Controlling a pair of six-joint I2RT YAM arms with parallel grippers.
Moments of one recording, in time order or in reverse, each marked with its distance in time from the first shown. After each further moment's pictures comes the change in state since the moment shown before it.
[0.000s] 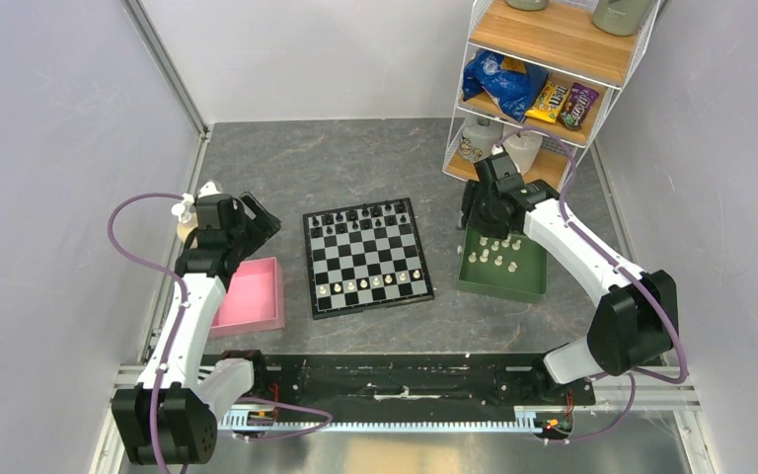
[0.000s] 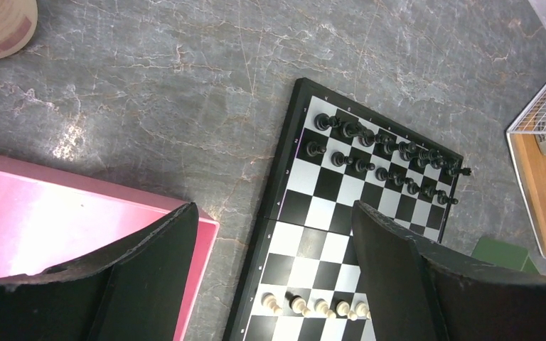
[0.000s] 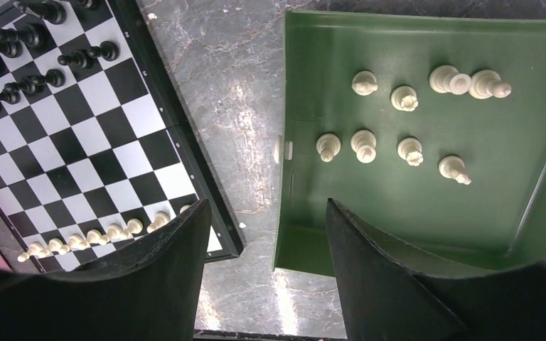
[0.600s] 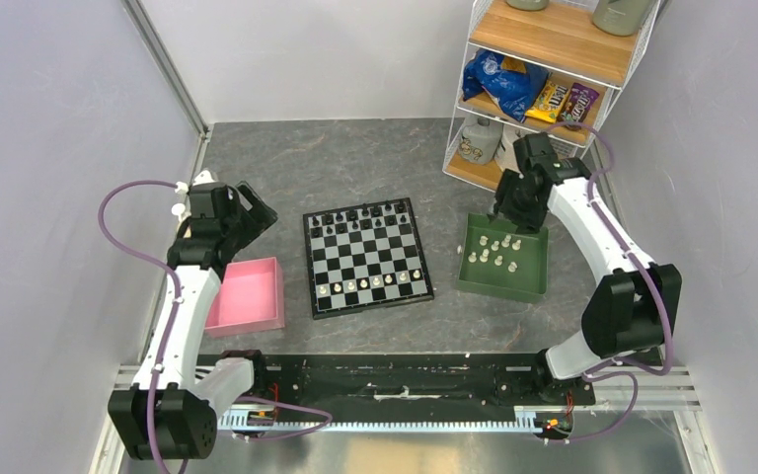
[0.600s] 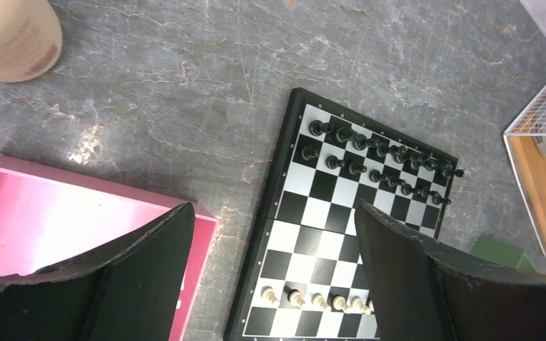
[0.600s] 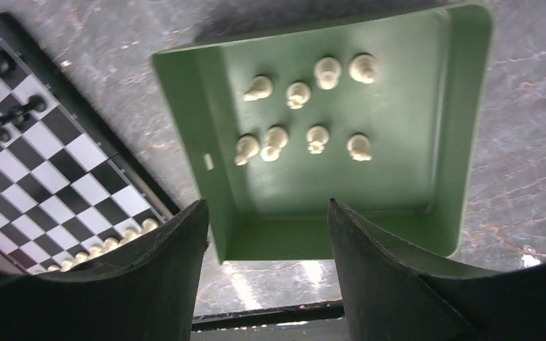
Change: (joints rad) left arm 0.000 0.026 0.127 -0.108 -0.018 0.028; right arm -0.201 0.079 0.175 -0.246 -0.038 -0.021
